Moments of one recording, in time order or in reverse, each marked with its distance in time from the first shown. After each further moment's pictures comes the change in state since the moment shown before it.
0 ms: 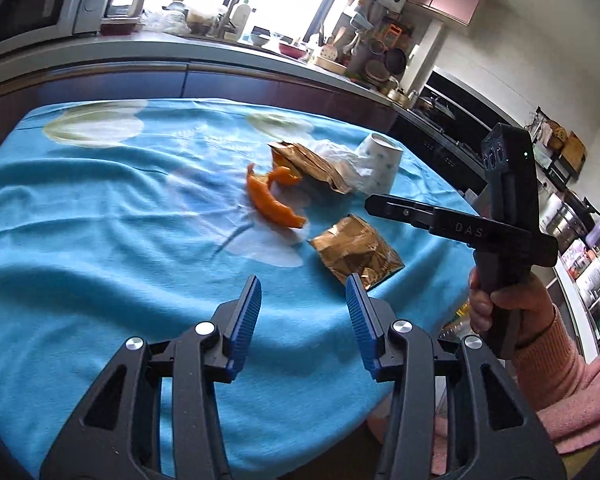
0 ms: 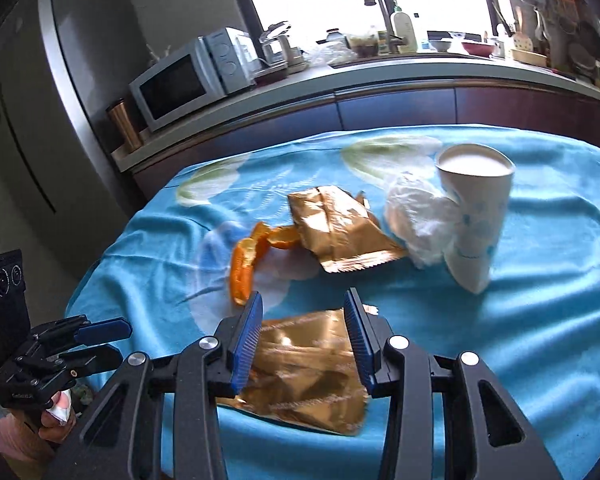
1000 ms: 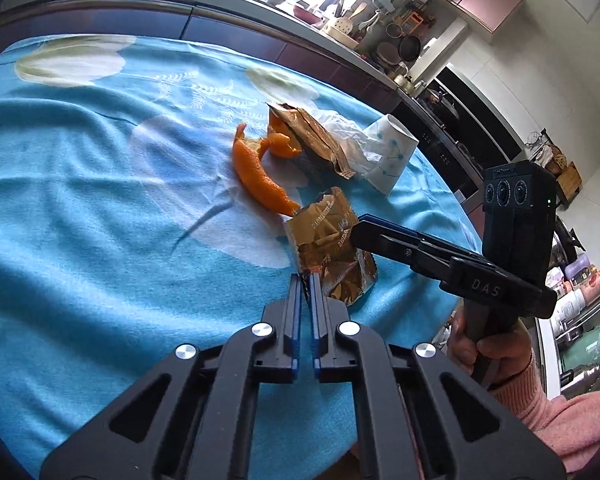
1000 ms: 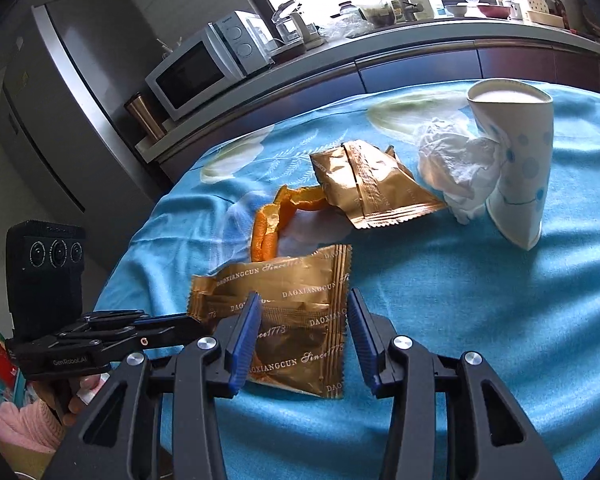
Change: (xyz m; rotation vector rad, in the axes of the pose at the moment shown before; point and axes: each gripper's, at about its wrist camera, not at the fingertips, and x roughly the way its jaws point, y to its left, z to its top) left arm 0.051 0.018 0.016 -0.160 0.101 -0.062; right arm 0.022 0.004 -0.012 0.037 0.073 0.166
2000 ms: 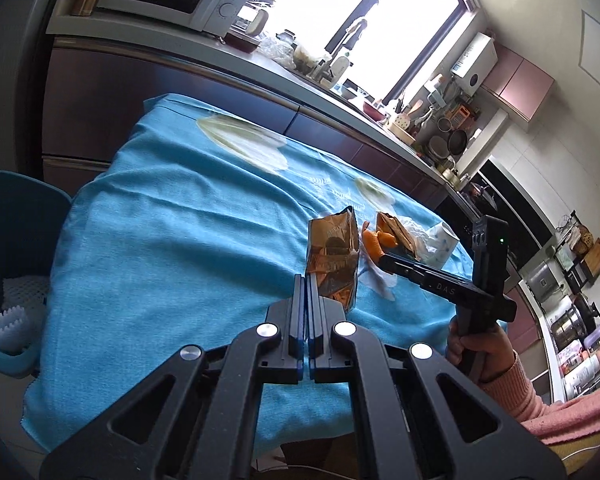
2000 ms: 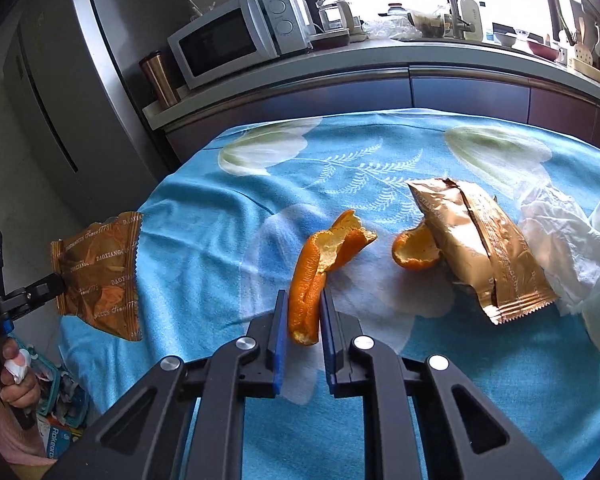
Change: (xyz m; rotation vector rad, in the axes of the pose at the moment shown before) left arm -0.184 0.091 -0.040 -0.149 -0.314 0.155; right arm 0.059 0.059 0.031 -0.169 0.037 -0.043
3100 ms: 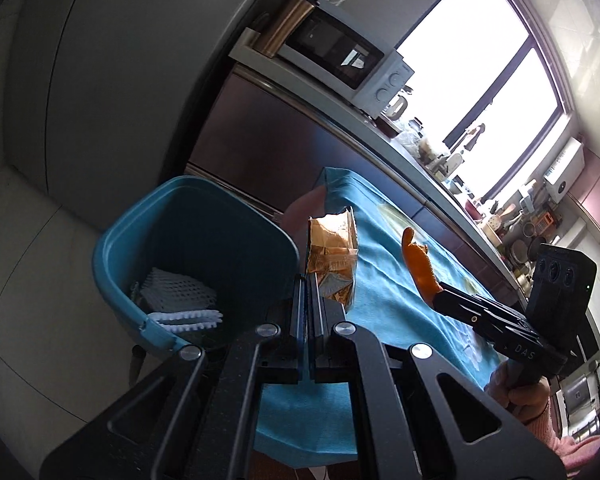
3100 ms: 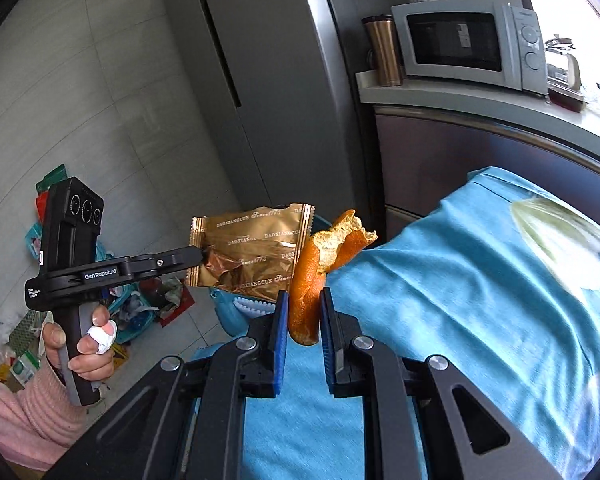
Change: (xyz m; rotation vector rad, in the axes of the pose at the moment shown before) left arm -0.138 0.137 -0.014 -0.293 -0.249 0.315; right arm 0.056 0.224 0.047 -0.420 0.070 0.442
